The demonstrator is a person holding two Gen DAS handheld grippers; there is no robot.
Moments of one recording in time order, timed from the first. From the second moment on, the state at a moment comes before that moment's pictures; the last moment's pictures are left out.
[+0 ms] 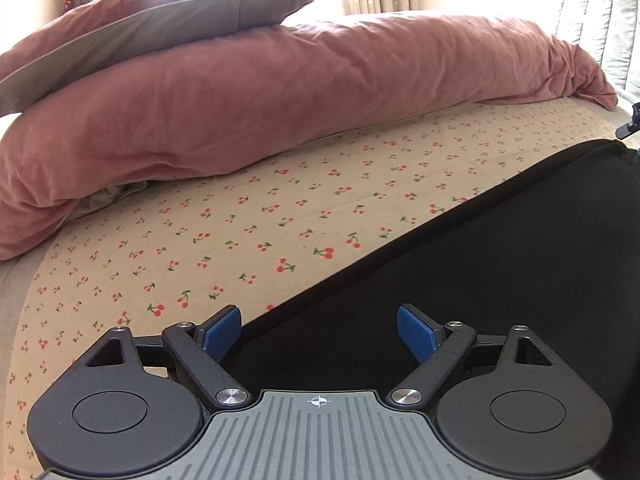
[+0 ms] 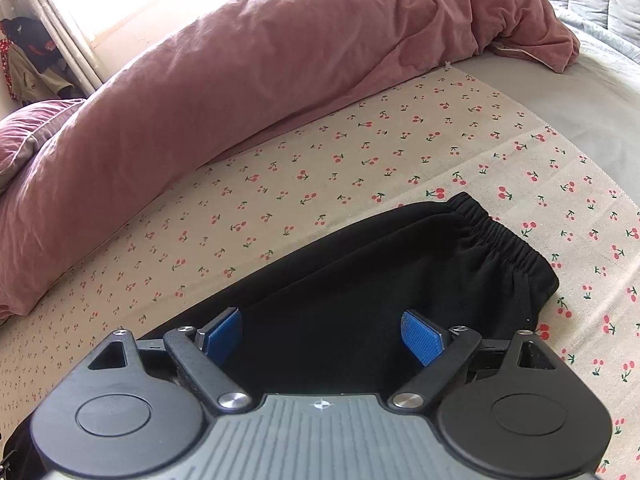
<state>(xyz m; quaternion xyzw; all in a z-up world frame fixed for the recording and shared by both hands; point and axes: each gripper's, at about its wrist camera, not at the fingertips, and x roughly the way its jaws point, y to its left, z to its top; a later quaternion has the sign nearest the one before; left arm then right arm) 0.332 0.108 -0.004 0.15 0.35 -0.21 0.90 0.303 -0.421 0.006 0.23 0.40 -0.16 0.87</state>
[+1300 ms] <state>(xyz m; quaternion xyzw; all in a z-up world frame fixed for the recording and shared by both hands) 0.306 0.144 0.005 0.01 0.29 -0.20 0.94 0.277 -0.403 0.031 0.16 0.31 -0.27 0.90</state>
